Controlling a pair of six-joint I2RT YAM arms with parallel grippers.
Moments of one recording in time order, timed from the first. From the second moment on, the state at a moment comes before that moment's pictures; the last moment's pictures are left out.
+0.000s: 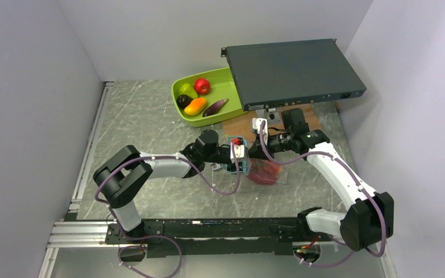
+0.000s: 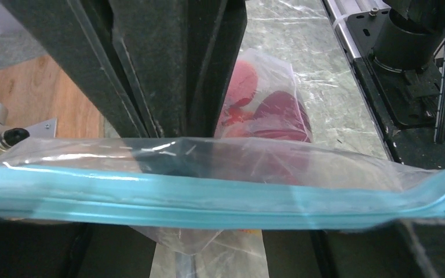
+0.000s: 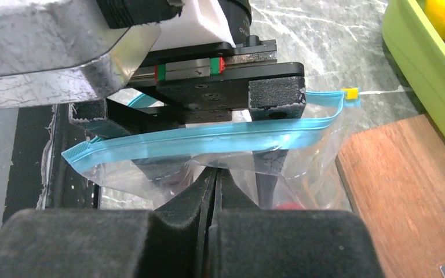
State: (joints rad) left arm -0.87 1.72 0.85 0.68 0.72 0.32; right arm 0.33 1.19 0.95 -0.63 -1.00 -0.78
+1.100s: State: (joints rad) left arm -0.79 1.55 0.76 0.61 0.79 0.20; right arm 0.34 1.11 0.84 -0.61 -0.93 -0.92
